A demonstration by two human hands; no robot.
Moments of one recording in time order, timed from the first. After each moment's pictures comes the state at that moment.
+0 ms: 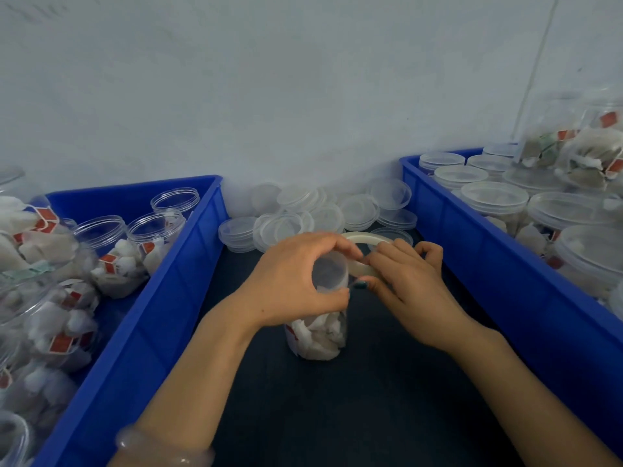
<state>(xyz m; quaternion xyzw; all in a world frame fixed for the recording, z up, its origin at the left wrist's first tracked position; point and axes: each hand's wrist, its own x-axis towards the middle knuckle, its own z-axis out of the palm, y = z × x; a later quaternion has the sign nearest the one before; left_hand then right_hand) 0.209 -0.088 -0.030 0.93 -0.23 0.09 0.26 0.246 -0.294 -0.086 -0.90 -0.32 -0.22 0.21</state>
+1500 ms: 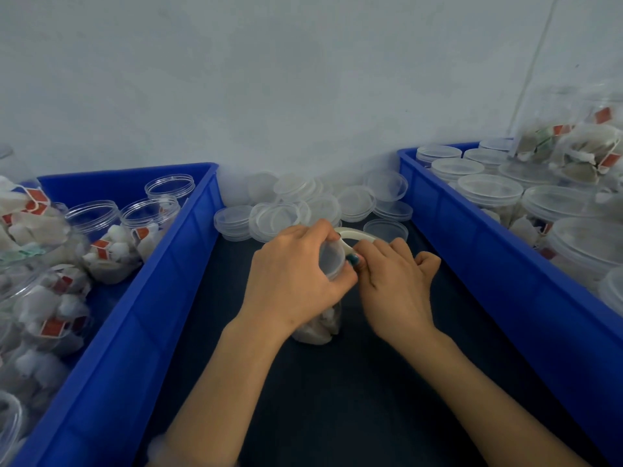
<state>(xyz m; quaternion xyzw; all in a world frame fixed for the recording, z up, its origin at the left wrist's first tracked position) 0.201 -0.108 -0.058 0.94 -0.09 0.27 0.20 0.228 -0.256 -0.097 -0.94 -0.14 -0.27 0.18</state>
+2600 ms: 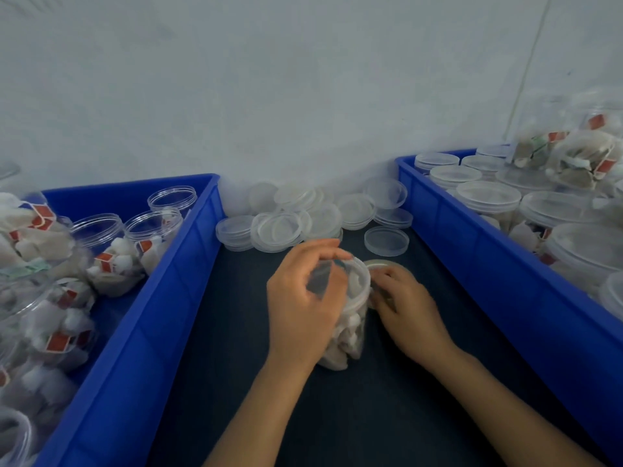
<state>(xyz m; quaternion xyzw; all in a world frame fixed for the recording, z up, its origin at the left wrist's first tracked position) 0.189 -0.126 -0.086 0.77 -0.10 0.34 0.54 0.244 -0.289 -0.134 -0.90 -0.20 -0.15 0.35</state>
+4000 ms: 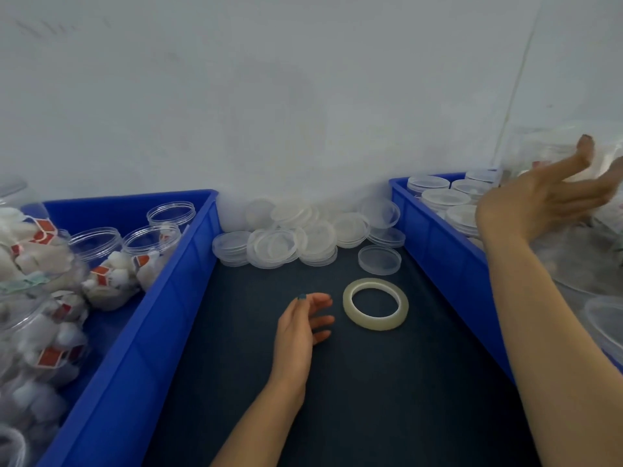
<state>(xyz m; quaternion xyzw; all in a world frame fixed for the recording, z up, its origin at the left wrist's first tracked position) 0.201 -0.128 -0.115 0.66 0.14 0.09 0.73 0.339 -0.368 0.002 -0.73 0.34 -0.52 0.29</state>
